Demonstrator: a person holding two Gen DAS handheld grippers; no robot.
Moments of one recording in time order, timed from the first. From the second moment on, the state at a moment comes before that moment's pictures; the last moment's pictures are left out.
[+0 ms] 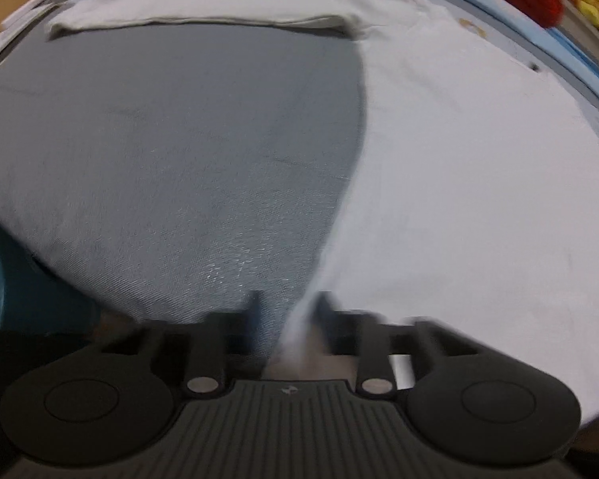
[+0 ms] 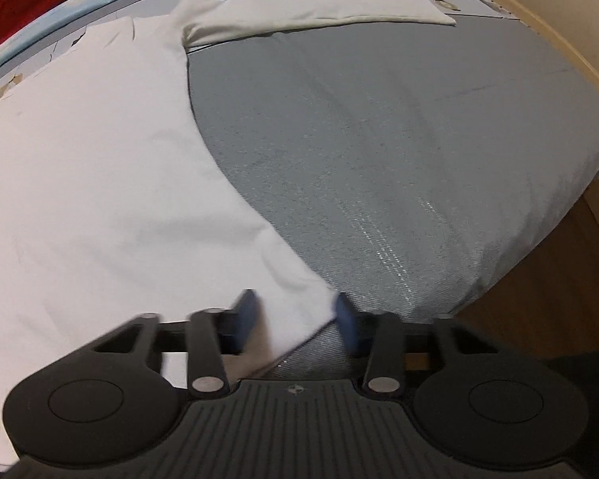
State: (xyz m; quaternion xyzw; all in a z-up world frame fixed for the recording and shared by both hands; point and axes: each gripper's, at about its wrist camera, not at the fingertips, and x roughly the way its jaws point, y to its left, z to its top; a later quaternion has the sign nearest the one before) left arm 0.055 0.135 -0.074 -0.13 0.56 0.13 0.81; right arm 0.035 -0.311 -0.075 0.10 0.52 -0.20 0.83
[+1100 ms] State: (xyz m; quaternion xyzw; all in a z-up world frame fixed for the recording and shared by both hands) left arm 0.016 0.105 -0.060 -0.08 0.56 0.06 0.82; right arm 0.052 -0.297 -0.064 0.08 0.54 -0.14 0.83
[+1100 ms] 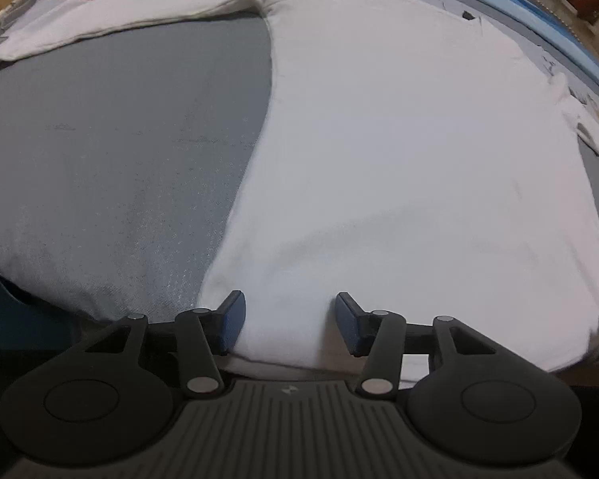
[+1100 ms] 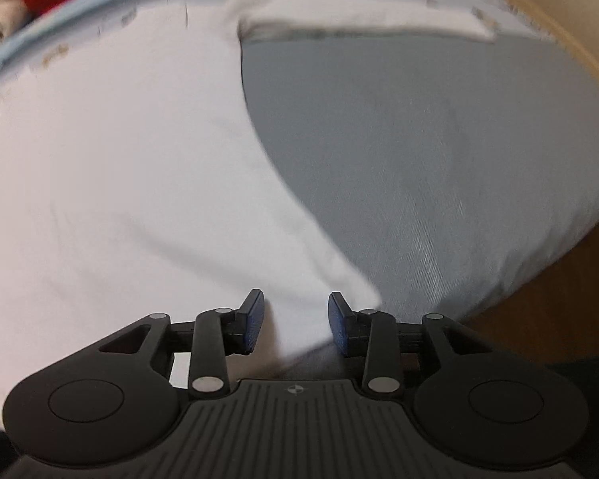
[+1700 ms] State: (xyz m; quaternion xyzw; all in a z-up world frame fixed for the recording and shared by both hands) left arm 0.009 0.049 0.035 -0.02 0.29 0.04 0.96; right arm 0.038 -0.283 0.107 0.04 0.16 -0.03 0.99
